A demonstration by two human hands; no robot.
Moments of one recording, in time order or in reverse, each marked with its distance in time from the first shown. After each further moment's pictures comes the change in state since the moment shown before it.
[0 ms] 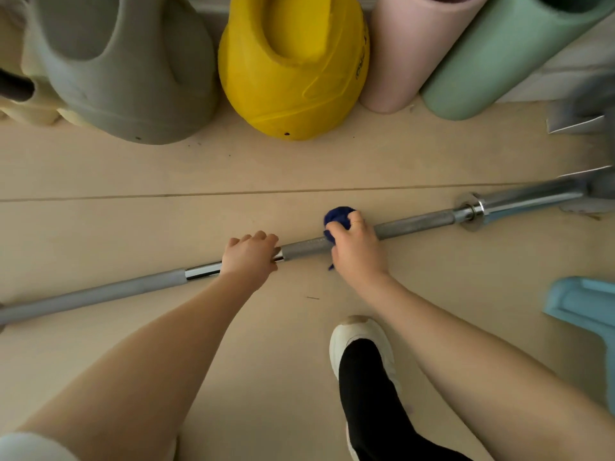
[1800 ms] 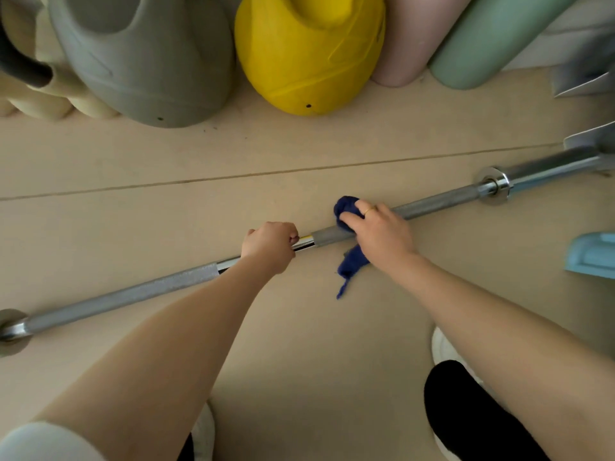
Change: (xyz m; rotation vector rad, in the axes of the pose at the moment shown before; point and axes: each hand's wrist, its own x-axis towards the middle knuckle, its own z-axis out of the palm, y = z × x) left_hand -0.016 -0.020 0.005 -0.229 -0.024 0.011; right_hand -0.026 -0.009 0.011 -0.271 0.068 -0.163
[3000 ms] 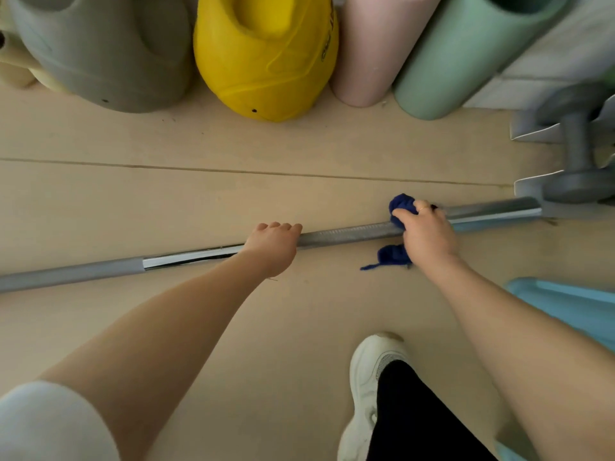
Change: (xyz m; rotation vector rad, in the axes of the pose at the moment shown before) left_hand 0.017 0.110 0.026 0.249 0.009 0.155; right_hand -0.021 0.171 -0.019 0.008 -0.106 0.314
